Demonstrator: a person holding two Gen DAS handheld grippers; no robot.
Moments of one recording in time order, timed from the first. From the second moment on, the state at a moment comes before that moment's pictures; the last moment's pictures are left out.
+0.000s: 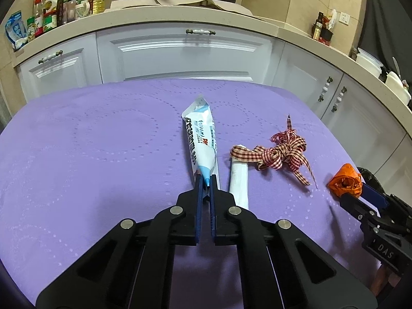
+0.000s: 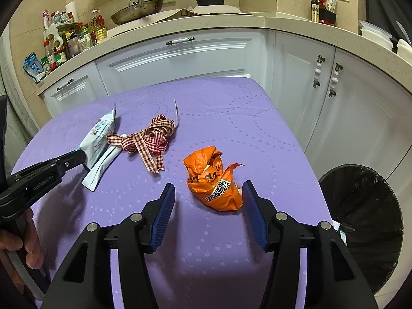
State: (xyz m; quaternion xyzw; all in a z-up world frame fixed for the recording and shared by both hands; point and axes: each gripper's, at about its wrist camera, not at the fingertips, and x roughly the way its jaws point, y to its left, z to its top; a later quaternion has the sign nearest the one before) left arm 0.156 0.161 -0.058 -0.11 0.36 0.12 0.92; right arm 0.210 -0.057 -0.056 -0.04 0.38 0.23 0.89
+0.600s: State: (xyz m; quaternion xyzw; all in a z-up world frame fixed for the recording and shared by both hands) left arm 0.134 0.176 -0.053 -0.11 0.36 0.14 0.92; right arm 0.227 -0.053 -0.060 -0.04 0.39 0.22 0.89
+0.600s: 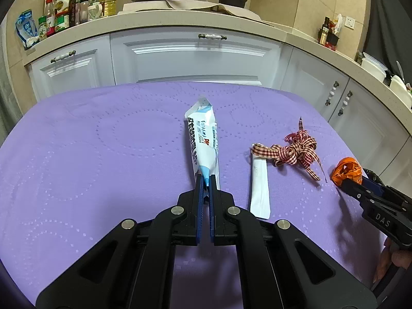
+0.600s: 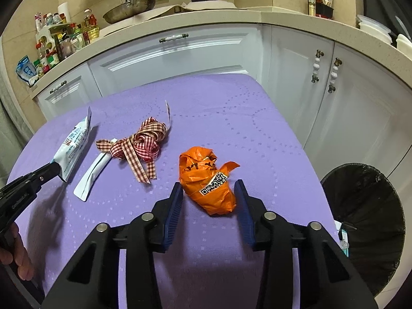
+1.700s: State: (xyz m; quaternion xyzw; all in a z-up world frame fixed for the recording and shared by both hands) left arm 0.110 0.137 -0.019 -0.09 0.33 0.11 0.93; right arm 0.196 -0.096 -0.031 -0.02 0.34 0.18 0.92
